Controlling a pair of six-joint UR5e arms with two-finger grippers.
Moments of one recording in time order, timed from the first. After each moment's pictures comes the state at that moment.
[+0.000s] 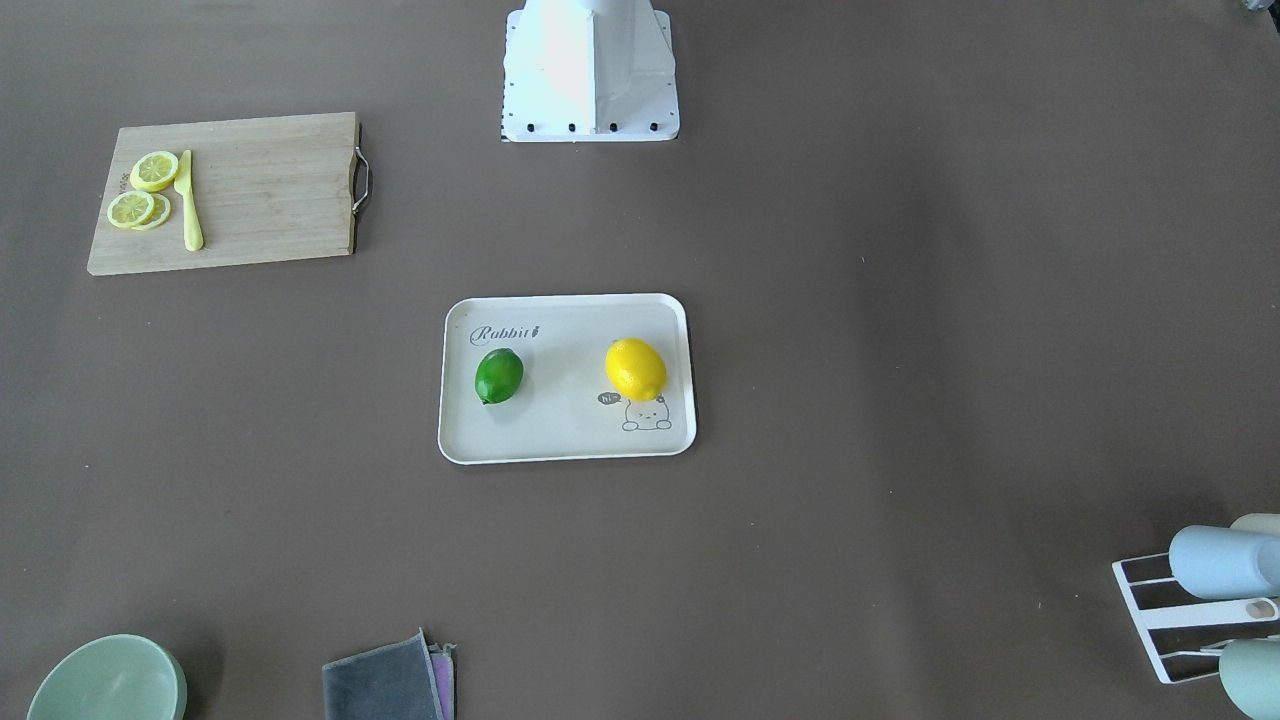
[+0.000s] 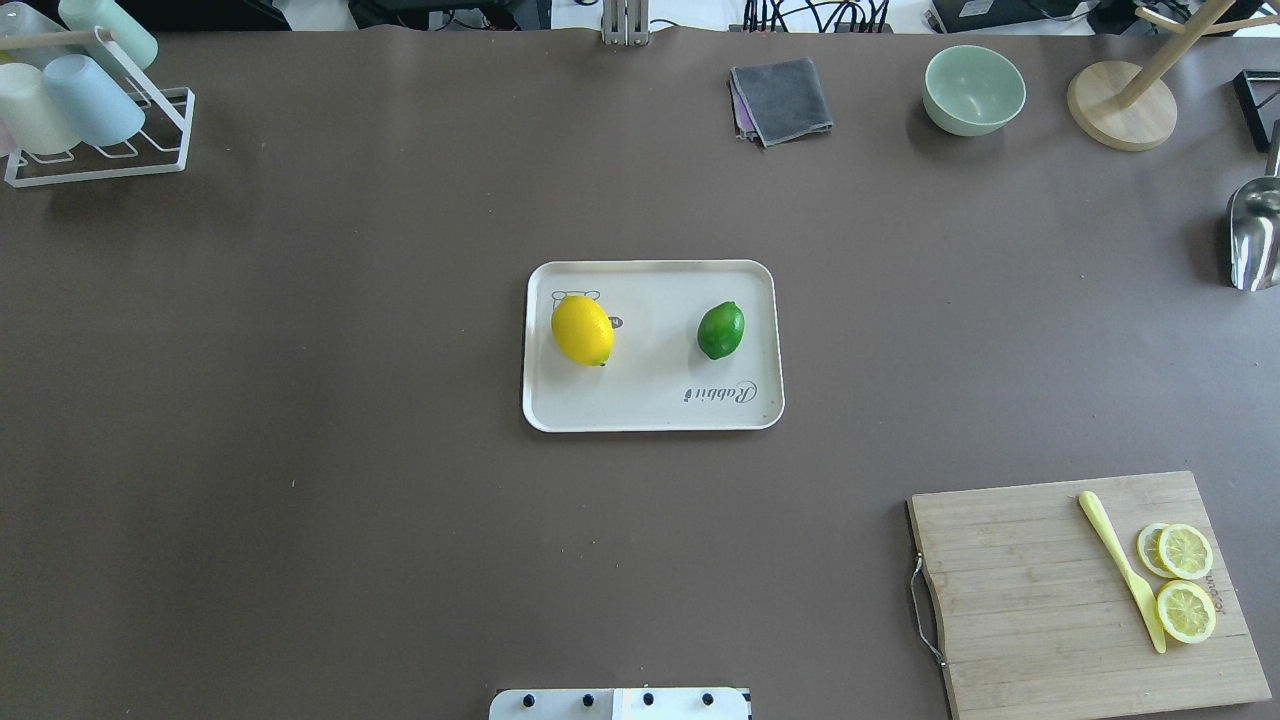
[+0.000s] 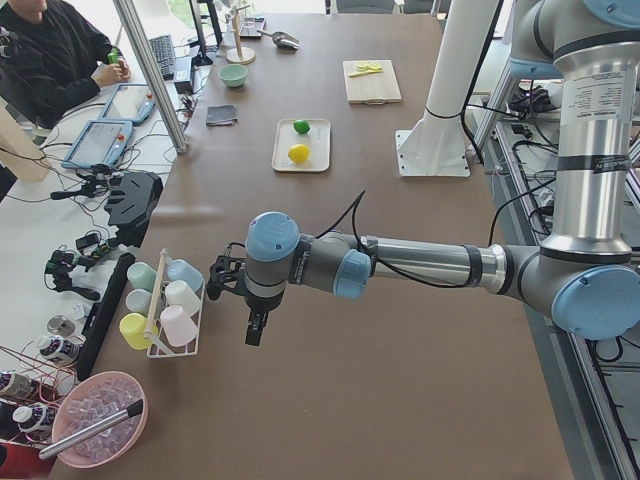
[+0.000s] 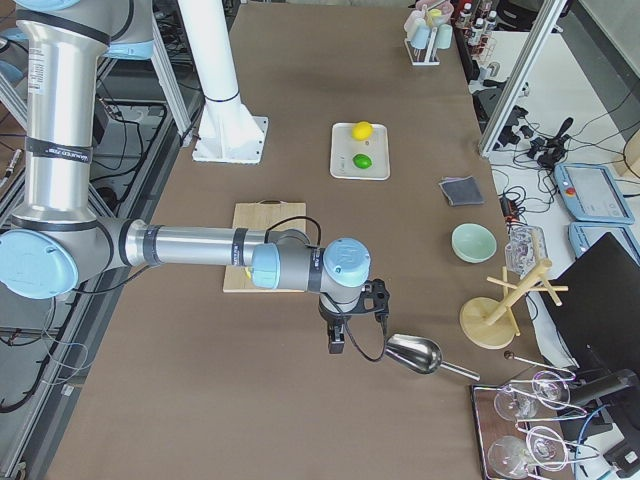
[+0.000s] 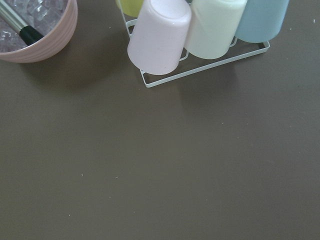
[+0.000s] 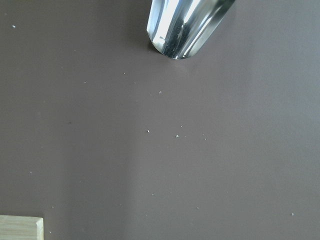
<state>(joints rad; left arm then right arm) -1.60 -1.54 -1.69 -1.76 -2.31 -0.08 1.54 -1.70 1.71 -1.61 2.35 -0.11</state>
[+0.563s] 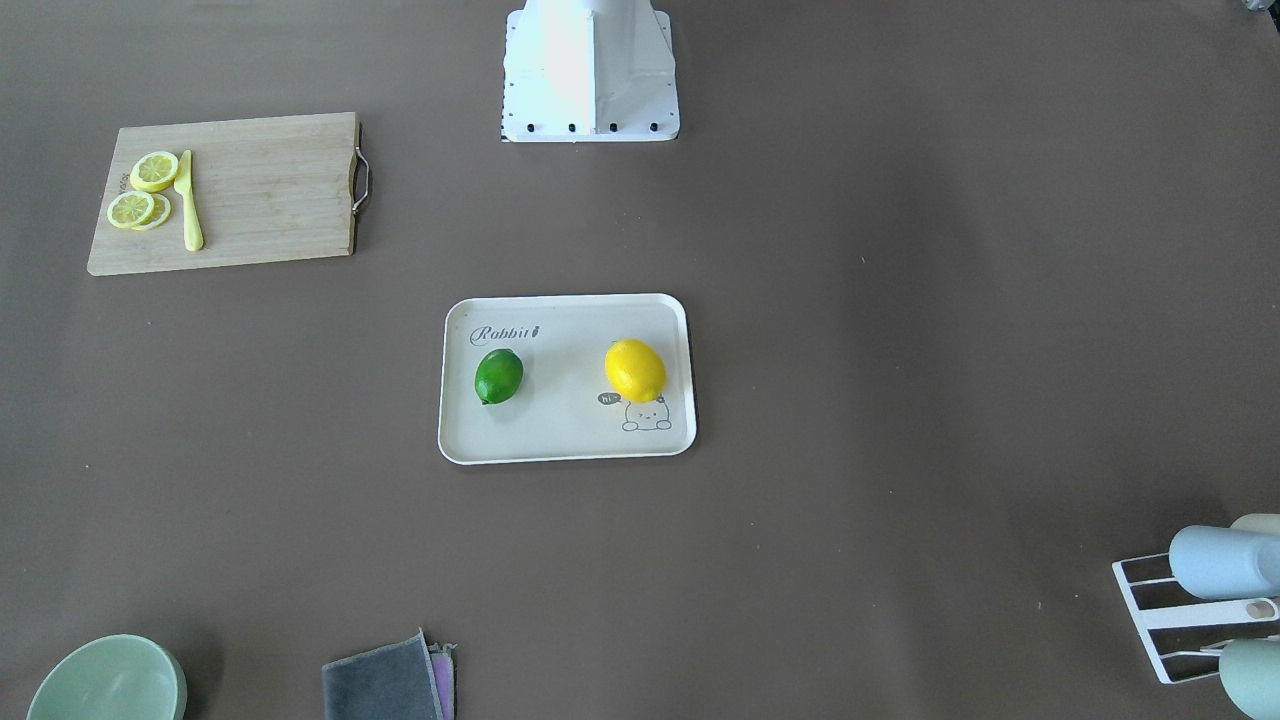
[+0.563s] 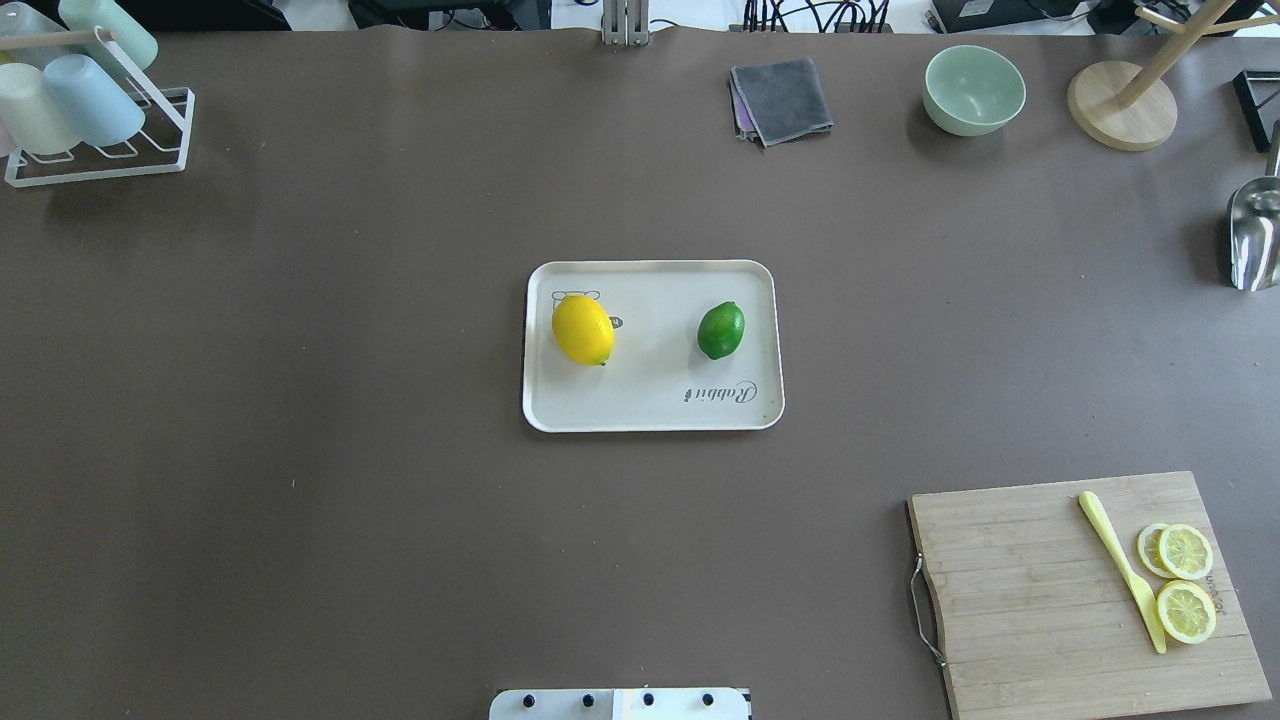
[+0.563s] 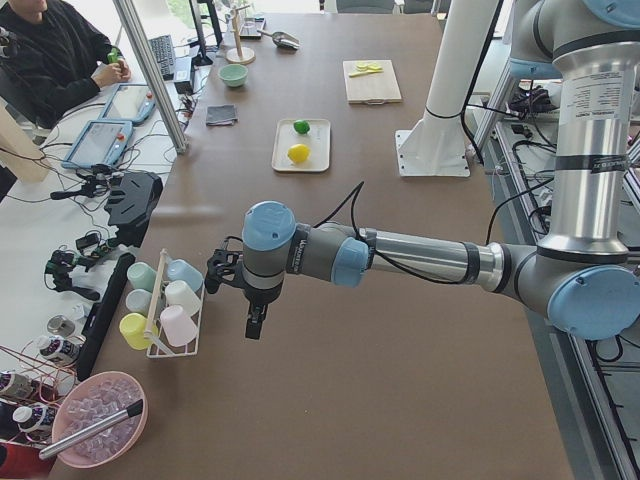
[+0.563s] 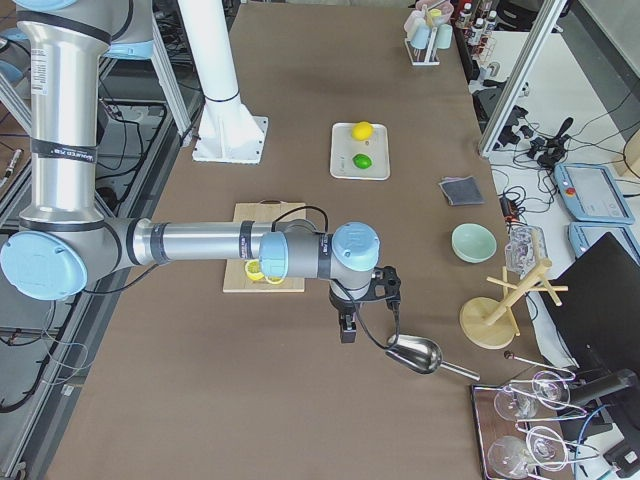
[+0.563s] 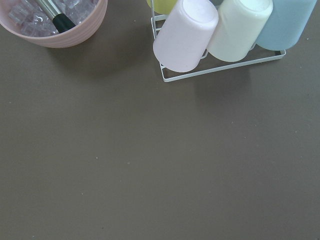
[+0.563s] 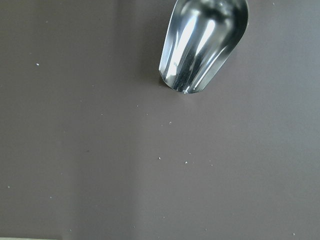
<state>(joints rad) -1.60 -1.55 -1.72 -1.70 -2.31 -0.09 1.55 -1.66 1.73 -1.62 2.35 -0.06</state>
